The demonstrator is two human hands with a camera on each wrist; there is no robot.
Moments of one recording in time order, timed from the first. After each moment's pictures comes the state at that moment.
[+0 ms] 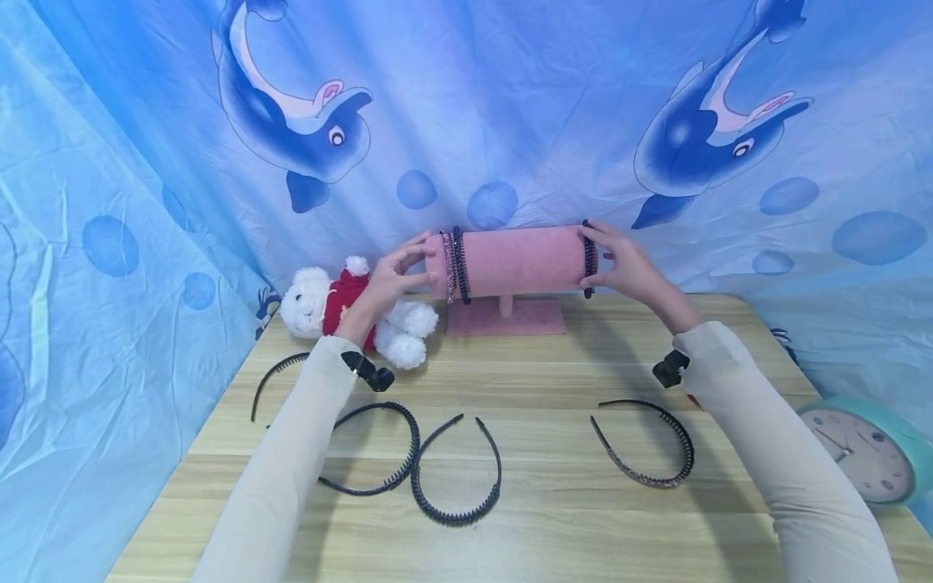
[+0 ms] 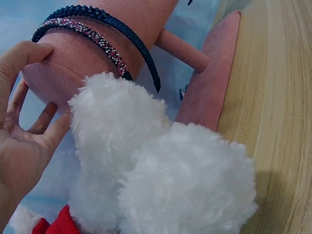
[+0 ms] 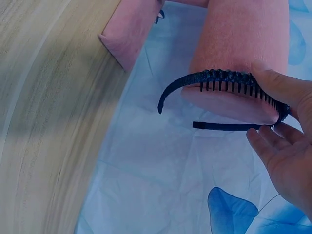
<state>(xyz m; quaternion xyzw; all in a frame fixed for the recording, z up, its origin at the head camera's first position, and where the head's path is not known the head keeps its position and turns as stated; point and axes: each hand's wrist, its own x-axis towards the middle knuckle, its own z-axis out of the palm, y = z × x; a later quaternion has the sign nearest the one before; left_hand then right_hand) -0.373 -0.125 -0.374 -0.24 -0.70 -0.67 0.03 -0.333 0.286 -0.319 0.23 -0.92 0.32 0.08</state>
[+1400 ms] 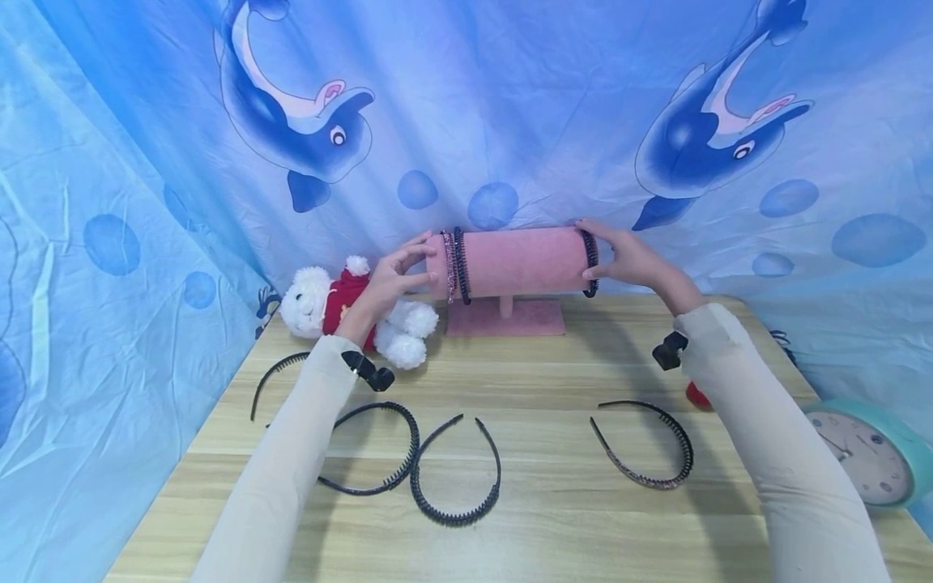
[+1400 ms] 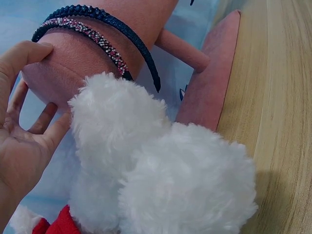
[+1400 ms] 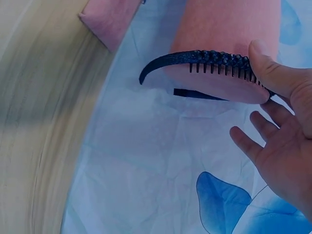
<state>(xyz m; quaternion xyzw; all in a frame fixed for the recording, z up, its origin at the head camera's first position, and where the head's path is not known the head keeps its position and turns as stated) -0.372 -0.126 -0.373 -0.24 -0.71 -0.67 0.02 -0.347 0.292 -0.304 0.26 -0.93 0.26 0.03</state>
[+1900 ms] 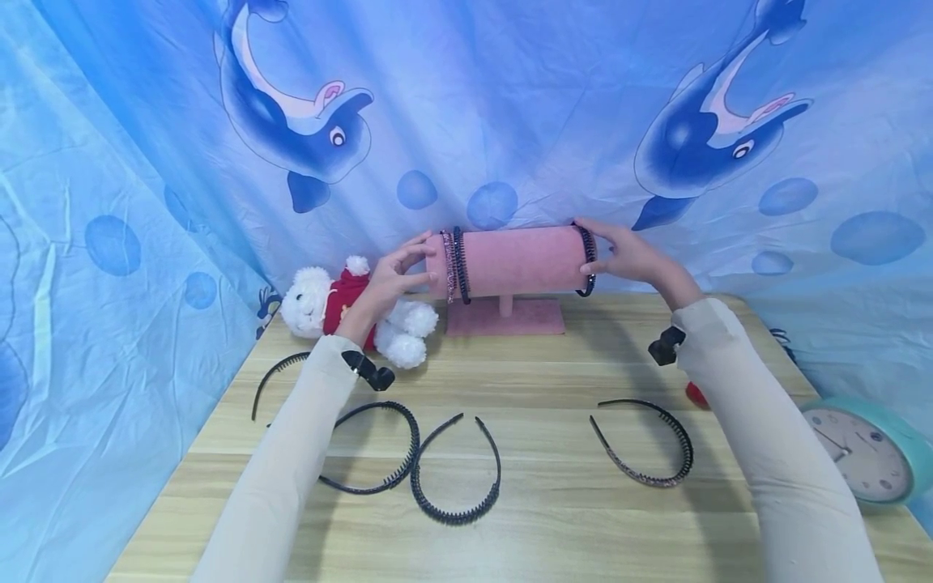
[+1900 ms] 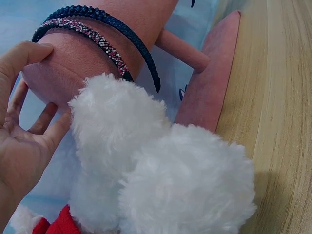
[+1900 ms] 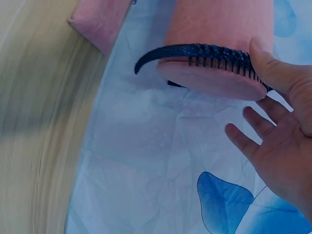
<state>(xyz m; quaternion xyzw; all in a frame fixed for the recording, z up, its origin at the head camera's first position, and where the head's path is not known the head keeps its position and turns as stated) -0.359 -0.125 -0.358 -0.24 -0.70 -0.67 0.01 -0.350 0.293 -0.298 0.25 -0.92 0.29 -0.02</state>
